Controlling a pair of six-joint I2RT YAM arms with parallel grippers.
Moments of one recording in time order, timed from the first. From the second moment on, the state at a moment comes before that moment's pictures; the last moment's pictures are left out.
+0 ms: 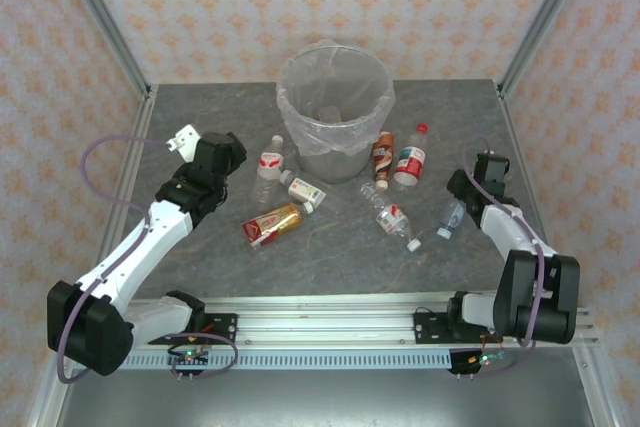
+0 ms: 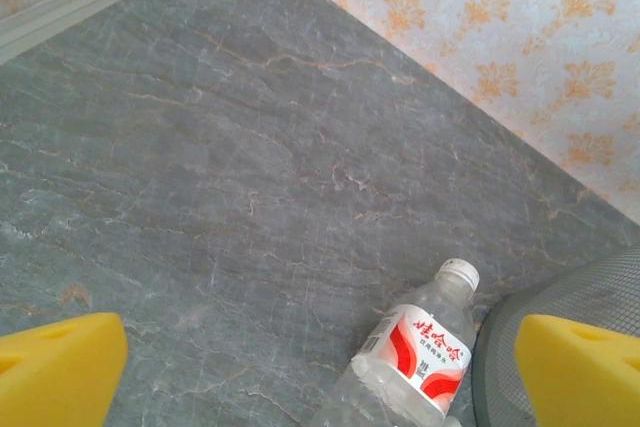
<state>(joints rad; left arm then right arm) -0.32 1.16 0.92 -0.45 -0.56 -0.86 -0.16 1.25 0.63 -0.14 0.00 0.35</state>
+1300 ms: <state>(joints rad) -0.30 1.22 0.92 -0.49 -0.52 -0.88 0.28 1.35 1.37 -0.11 -0.29 0.44</state>
